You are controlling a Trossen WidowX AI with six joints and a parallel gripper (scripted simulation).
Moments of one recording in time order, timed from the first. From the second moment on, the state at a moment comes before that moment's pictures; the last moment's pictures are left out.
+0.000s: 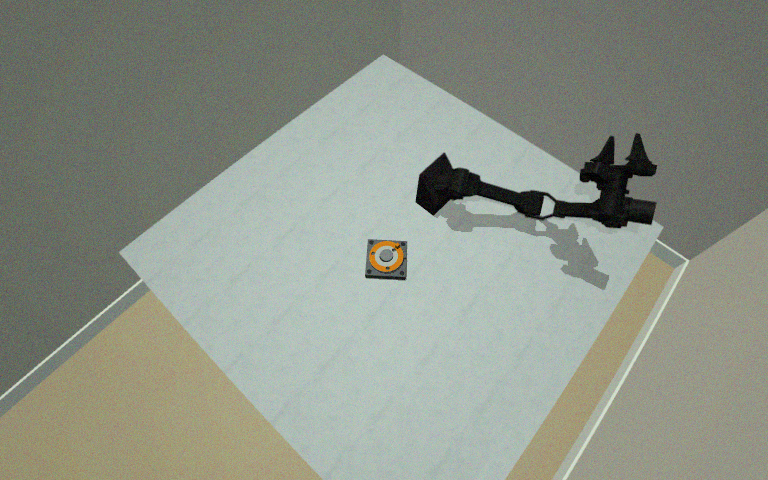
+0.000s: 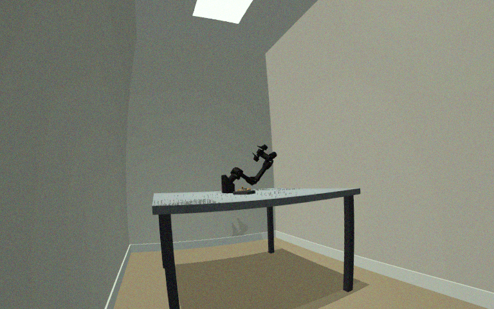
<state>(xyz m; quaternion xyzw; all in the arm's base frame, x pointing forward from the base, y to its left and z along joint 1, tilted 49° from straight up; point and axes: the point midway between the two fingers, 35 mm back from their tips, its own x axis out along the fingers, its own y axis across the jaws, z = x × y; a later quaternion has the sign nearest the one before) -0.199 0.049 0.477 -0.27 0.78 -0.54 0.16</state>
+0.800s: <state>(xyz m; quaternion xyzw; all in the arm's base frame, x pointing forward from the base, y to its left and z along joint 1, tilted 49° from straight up) 0.061 -0.227 0.379 -0.47 0.67 -0.27 0.51</state>
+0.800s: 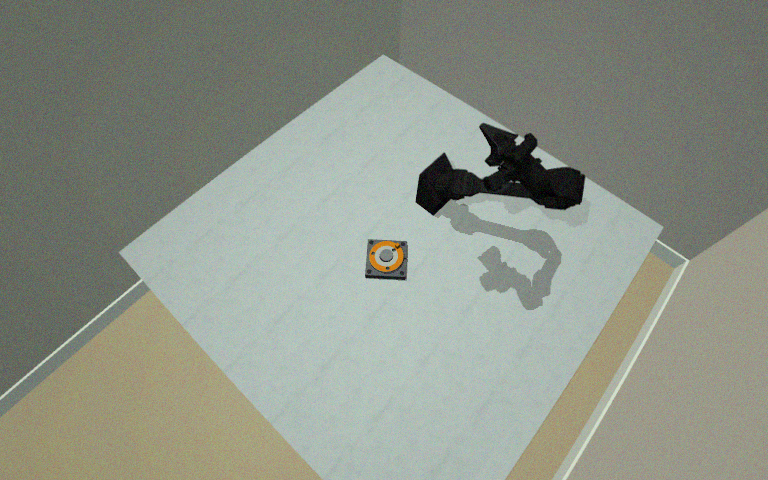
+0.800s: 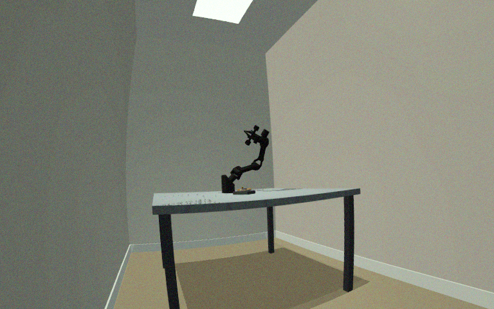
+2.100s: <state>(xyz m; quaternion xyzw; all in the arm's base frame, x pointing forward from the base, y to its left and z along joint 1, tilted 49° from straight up) 0.236 -0.051 0.024 0.33 0.61 0.24 0.68</state>
